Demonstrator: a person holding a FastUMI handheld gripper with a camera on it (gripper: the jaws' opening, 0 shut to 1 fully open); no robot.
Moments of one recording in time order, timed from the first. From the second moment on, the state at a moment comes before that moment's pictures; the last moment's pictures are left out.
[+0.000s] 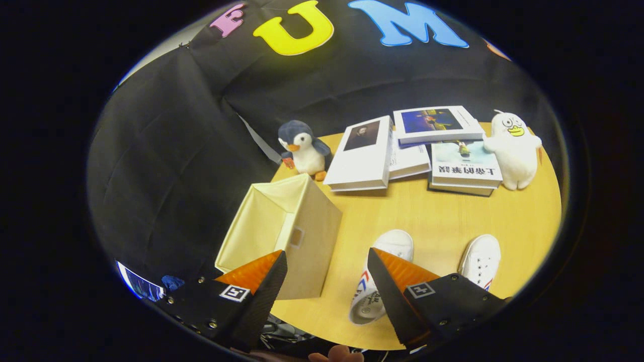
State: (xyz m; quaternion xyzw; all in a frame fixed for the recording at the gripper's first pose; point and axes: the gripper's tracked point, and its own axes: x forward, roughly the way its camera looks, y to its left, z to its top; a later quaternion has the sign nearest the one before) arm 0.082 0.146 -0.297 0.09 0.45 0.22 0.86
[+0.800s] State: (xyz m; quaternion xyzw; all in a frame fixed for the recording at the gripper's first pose) arm 0.041 0.079 -0.426 0.00 0.59 0.12 0.80
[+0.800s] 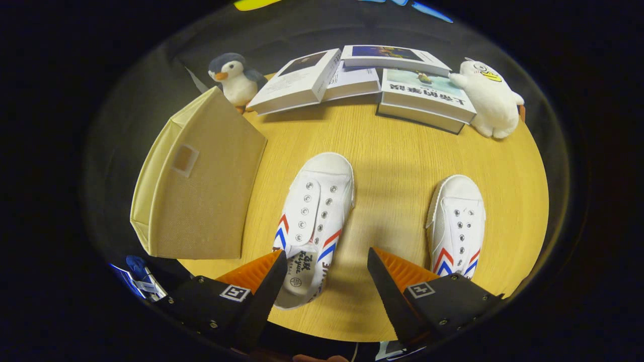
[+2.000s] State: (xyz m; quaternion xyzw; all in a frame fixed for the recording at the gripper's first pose) arm 0.039 0.096 -0.407 0.13 0.64 0.12 0.75
